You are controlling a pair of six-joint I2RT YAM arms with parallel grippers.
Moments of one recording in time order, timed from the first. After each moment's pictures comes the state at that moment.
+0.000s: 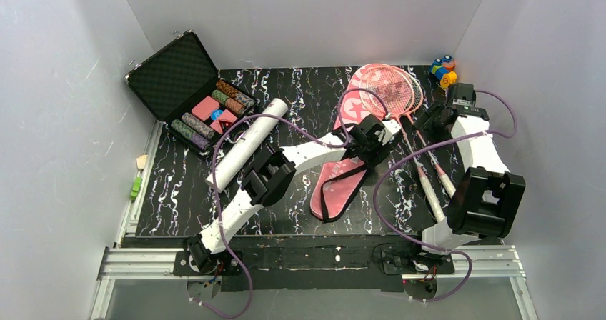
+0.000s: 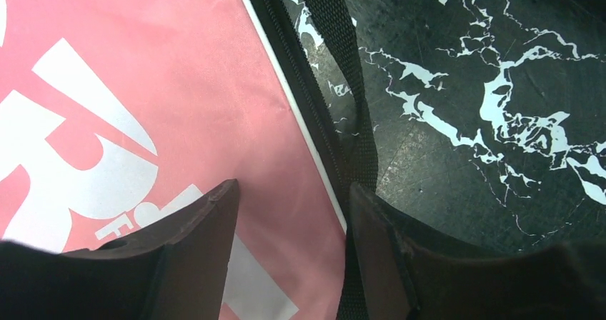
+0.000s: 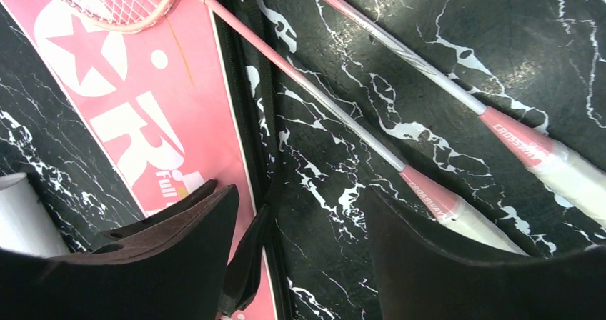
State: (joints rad) left arm -0.98 2.47 2.07 -0.37 -0.02 0.06; right arm -0.17 1.51 1.21 -0.73 -0.06 0.60
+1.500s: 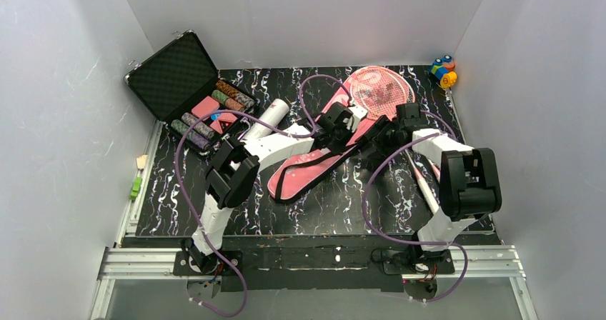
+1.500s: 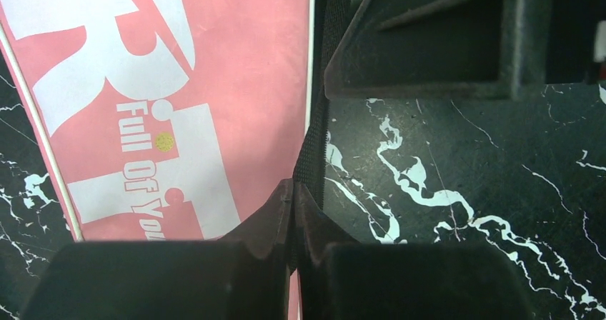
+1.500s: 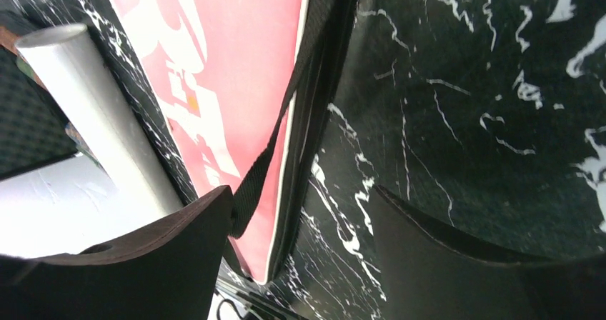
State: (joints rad) left arm -0.87 2.09 1.67 -0.37 -0.02 -0.05; right arm 0.13 1.64 0.95 -0.32 -0.39 0.91
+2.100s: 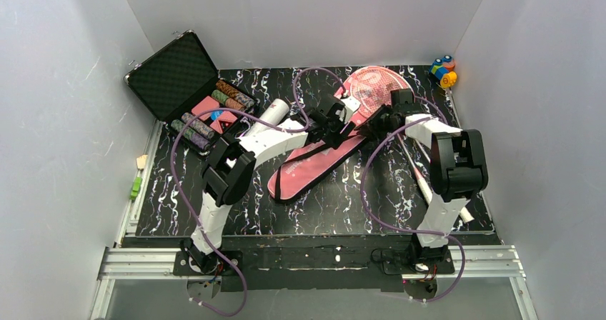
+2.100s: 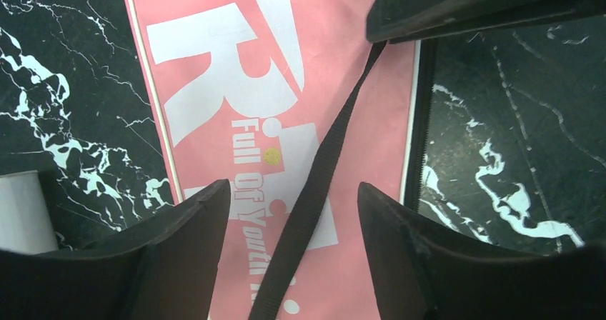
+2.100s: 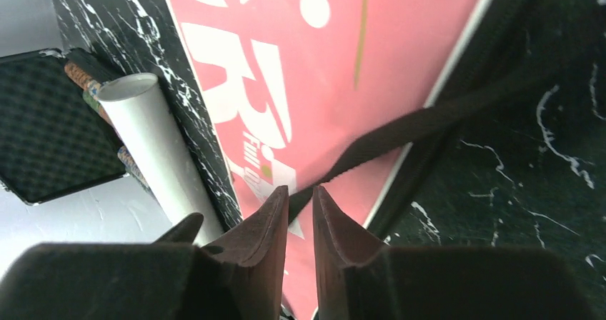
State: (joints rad) left arm -0.82 2.09 1.66 -0.32 -0.12 0.09; right arm 0.14 1.84 1.14 -0.22 -0.41 0.99
